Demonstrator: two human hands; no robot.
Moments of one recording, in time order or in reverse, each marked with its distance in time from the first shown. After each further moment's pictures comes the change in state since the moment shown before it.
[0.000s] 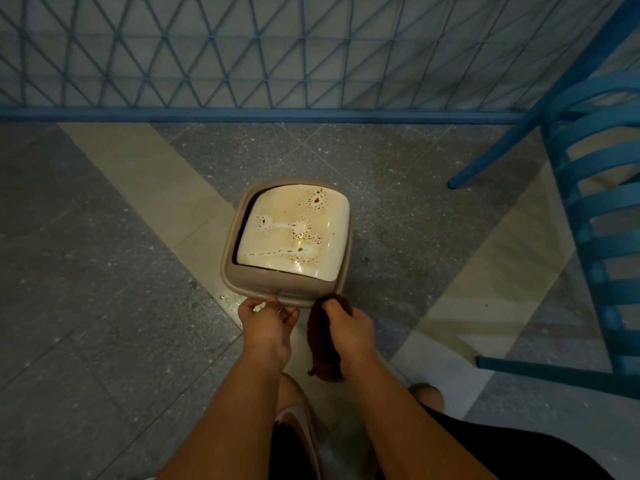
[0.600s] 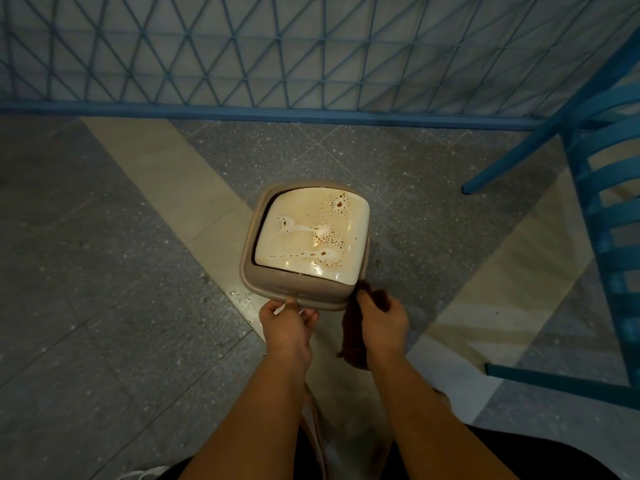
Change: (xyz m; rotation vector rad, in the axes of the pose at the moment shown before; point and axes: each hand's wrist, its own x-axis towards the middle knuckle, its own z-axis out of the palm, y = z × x) left_hand -0.013 -0.008 0.005 -0.057 0.033 -0.025; right_hand 0.012 -0.007 -0.016 0.017 0.177 -0.170
